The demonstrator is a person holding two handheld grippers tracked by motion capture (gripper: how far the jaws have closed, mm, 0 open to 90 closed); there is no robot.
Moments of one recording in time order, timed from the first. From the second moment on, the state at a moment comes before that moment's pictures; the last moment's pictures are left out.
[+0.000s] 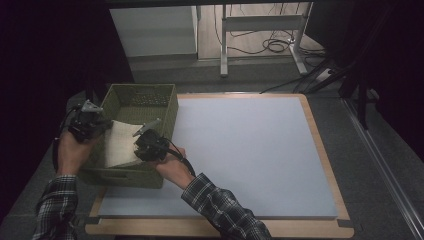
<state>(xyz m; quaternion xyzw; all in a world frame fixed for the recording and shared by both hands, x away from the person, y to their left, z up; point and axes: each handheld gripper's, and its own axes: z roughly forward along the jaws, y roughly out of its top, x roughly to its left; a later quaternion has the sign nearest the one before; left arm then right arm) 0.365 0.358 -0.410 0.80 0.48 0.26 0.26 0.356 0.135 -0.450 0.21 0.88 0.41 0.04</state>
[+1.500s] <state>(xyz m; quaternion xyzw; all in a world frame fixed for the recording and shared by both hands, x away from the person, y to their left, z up) 0.384 0.331 -0.449 0.79 0.50 0.23 0.27 0.349 0.117 -0.439 0.20 0.88 0.41 0.07</state>
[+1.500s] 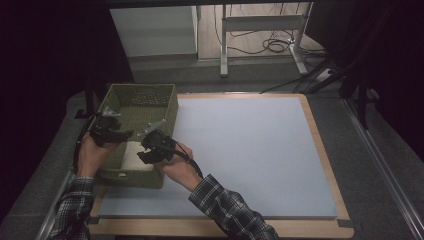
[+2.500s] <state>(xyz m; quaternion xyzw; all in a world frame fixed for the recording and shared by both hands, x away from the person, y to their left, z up) 0.386 0.318 -0.439 0.76 0.51 0.18 0.35 0.345 0.090 -0.426 0.16 0.89 0.42 0.09</state>
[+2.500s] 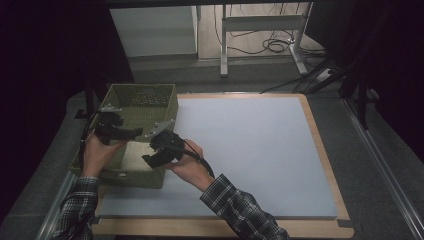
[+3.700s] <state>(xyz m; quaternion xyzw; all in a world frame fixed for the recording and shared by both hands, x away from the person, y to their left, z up) 0.389 0.246 -0.419 0.80 0.45 0.17 0.37 0.362 -0.008 -0.437 0.22 0.88 0.41 0.10</state>
